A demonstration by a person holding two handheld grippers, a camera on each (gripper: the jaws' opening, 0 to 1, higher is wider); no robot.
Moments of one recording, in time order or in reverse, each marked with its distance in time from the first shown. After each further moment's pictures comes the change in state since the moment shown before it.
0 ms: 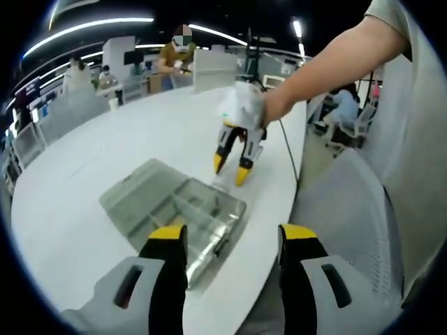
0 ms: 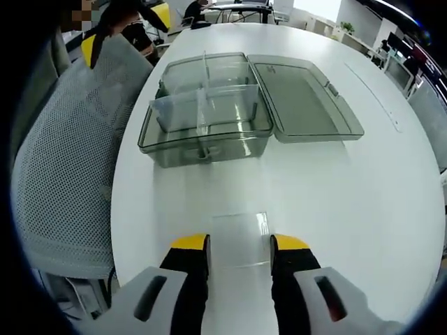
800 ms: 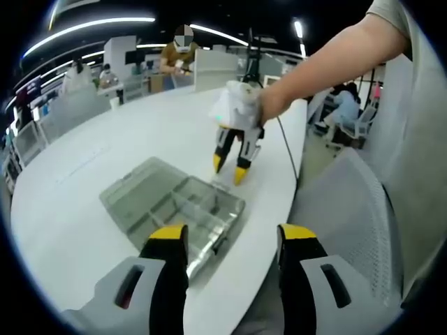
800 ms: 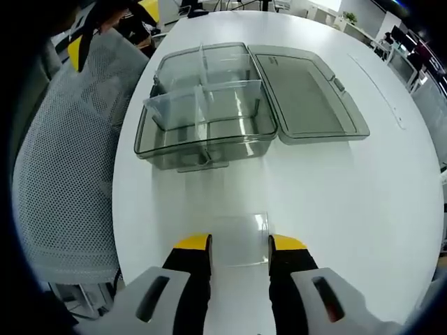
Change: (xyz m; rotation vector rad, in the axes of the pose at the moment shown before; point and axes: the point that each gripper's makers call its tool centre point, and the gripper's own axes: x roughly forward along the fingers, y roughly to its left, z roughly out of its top) left arm -0.002 -0.002 -0.003 -0.008 -0.004 0.004; right arm 0.000 0.003 0.004 0.007 0.075 0.002
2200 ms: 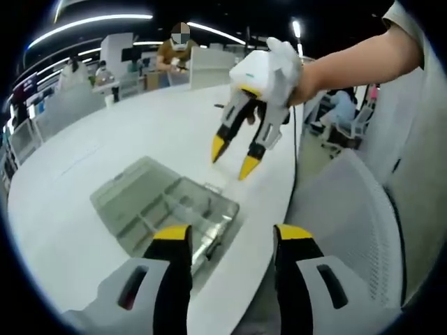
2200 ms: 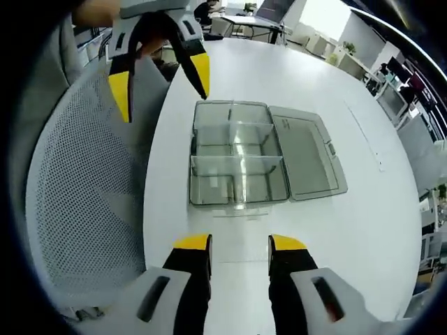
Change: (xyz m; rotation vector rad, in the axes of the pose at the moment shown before) left arm 0.013 -0.006 0.001 -0.010 0.014 -0.033; right arm -0.056 0.039 0.057 -0.104 -0.122 -0.126
